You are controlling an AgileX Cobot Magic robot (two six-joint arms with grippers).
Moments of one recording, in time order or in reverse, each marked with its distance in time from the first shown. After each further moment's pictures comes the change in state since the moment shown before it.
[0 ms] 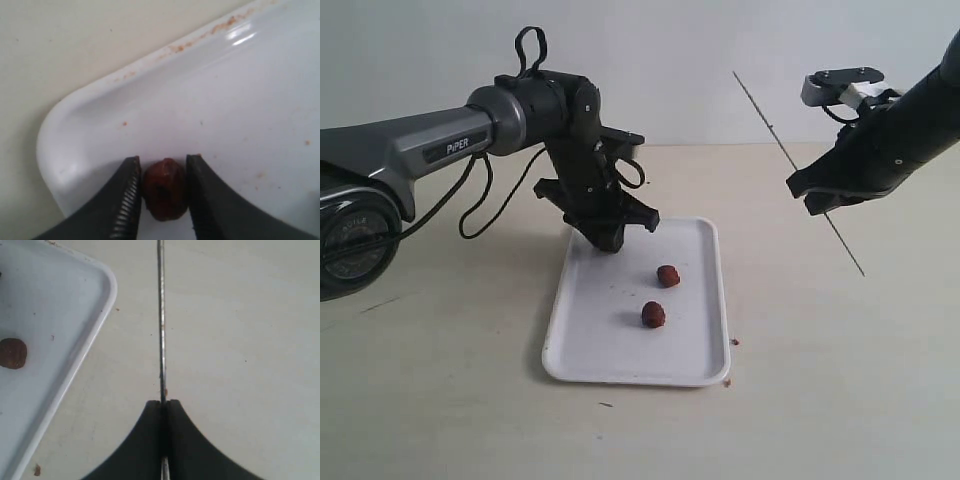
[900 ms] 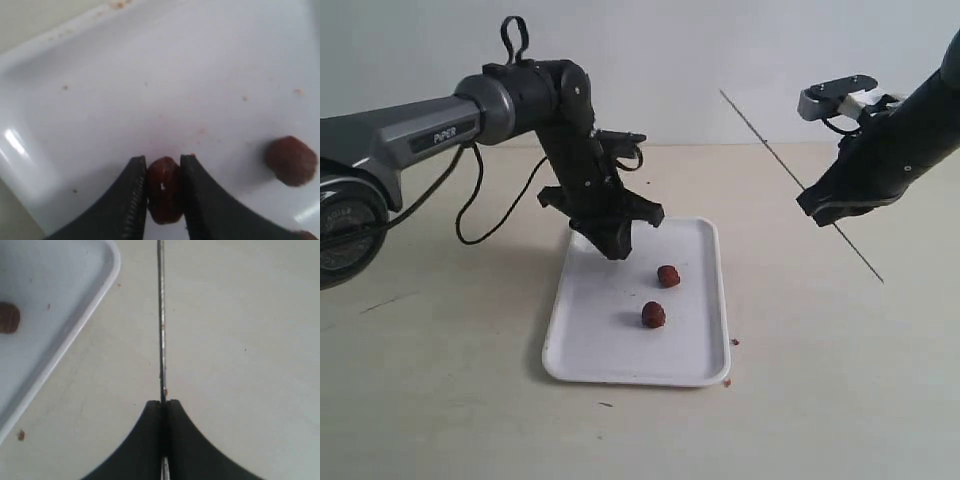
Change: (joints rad) left arm 0.022 -0.024 0.000 -0.168 0.111 0.084; right arm 0.000 0.000 0.000 -0.055 0.050 -0.080
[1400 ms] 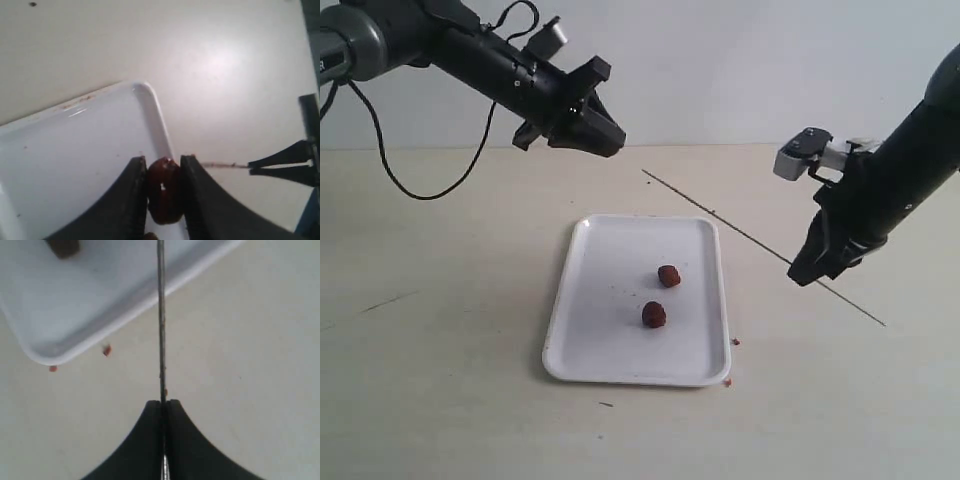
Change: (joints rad) left arm 0.228 -0.116 0.000 -0.629 0.026 0.156; right arm 0.000 0.054 0.021 0.146 0.256 -0.492
